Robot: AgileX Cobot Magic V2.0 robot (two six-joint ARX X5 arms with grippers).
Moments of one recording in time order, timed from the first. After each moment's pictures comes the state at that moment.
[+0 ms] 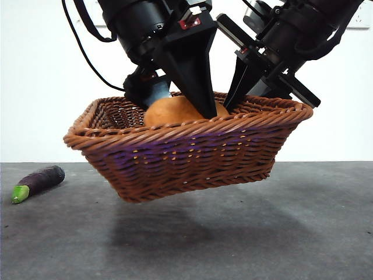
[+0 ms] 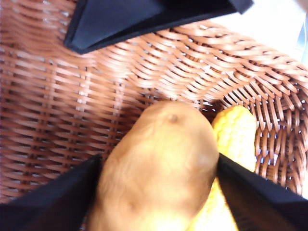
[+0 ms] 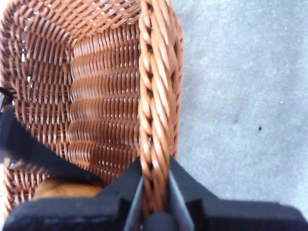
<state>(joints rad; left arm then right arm) -0.76 1.67 1.36 -0.82 0.27 0.22 0.50 1.47 1.03 -0.39 -0.39 0.38</state>
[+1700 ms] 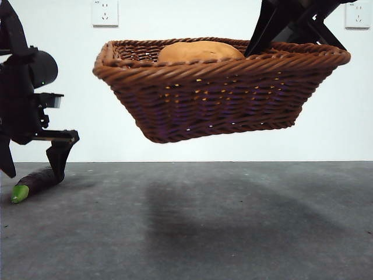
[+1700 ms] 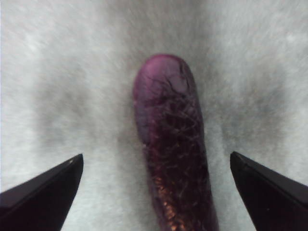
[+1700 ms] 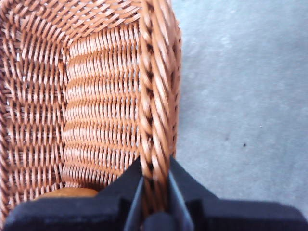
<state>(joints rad) -0.06 1.93 1.36 -0.55 -0.07 0.00 0.46 1.26 1.04 -0.47 -0.36 0.31</state>
